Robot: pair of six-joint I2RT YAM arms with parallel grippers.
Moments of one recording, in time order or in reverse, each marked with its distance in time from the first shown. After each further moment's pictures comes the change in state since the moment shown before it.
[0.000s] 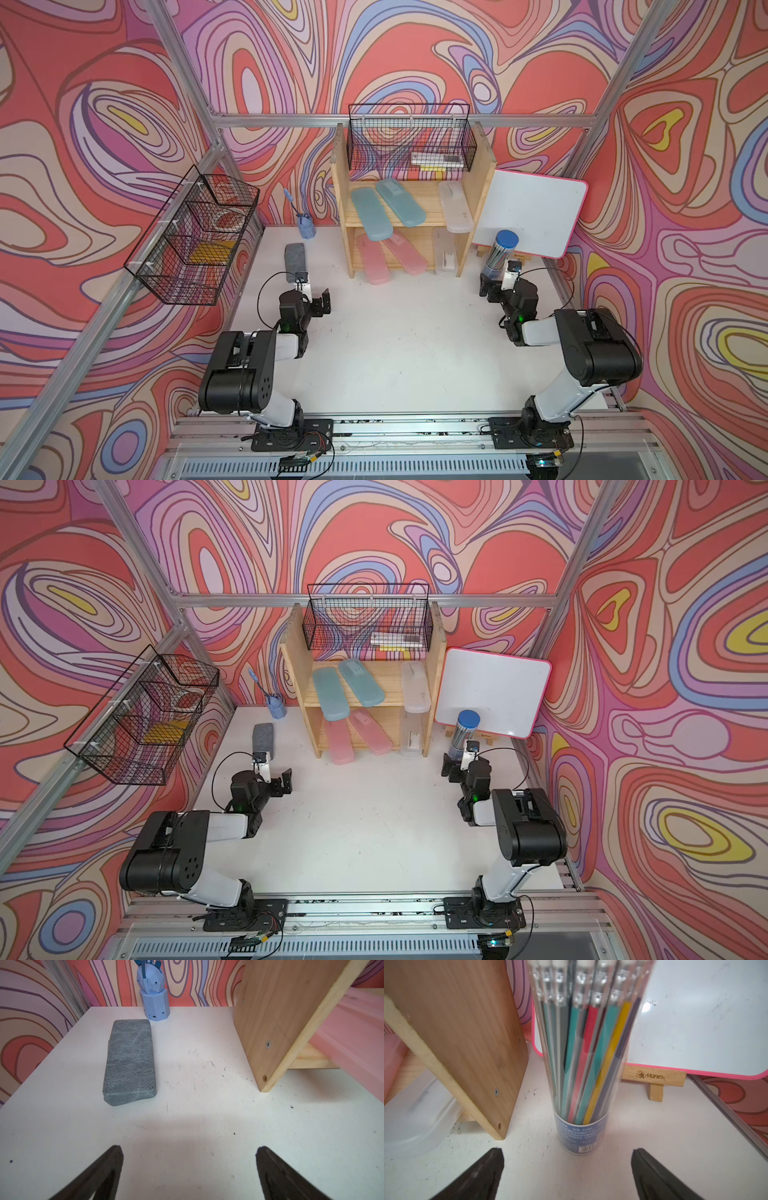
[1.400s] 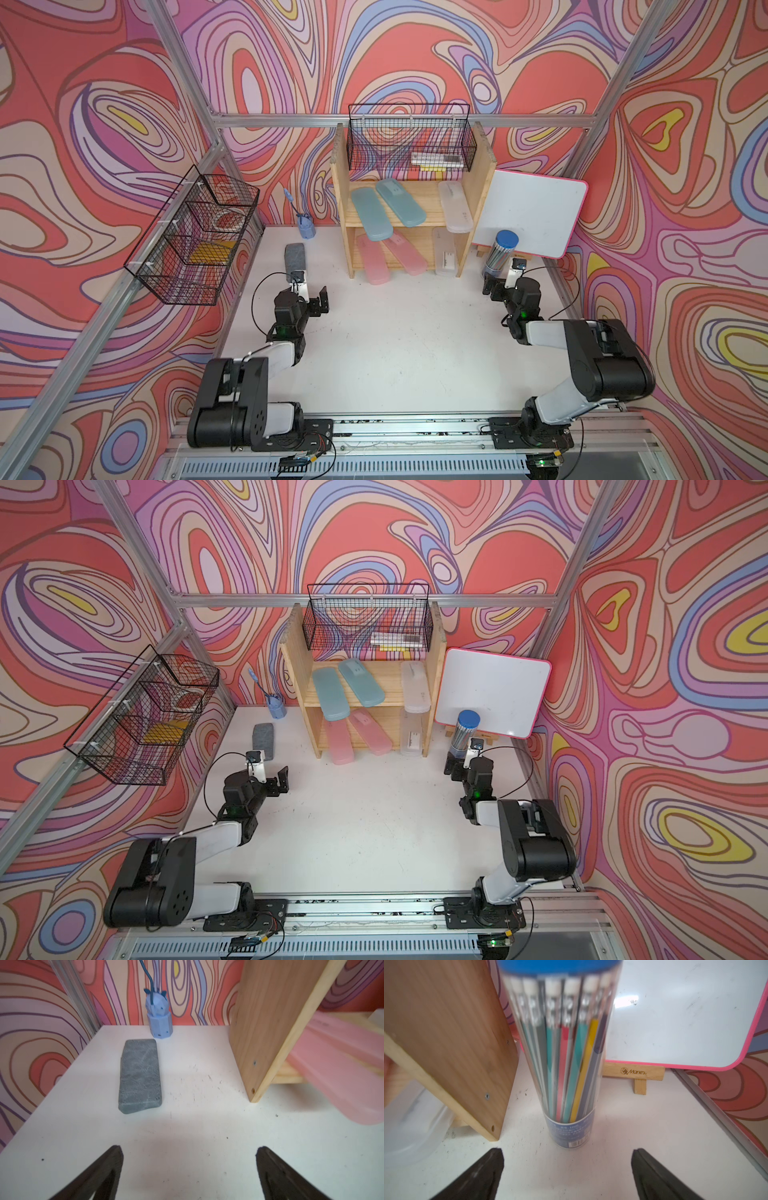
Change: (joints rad) left arm 0.000 -0.282 -0.021 -0.163 -0.021 -0.039; right arm 0.000 -0.156 0.067 -0.278 0.064 0.063
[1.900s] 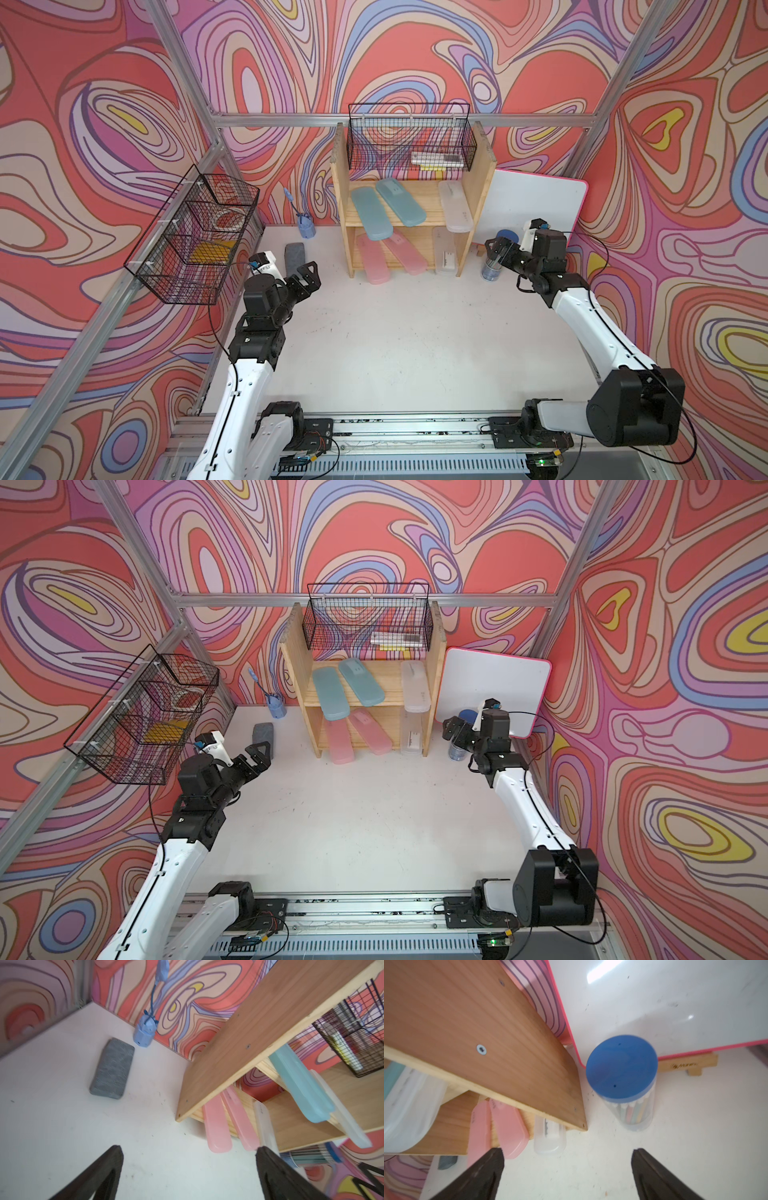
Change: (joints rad) left arm 0.000 -0.396 0.400 -0.825 0.166 -0.613; right arm 0.000 -0.203 0.553 -0.983 -0.291 0.393
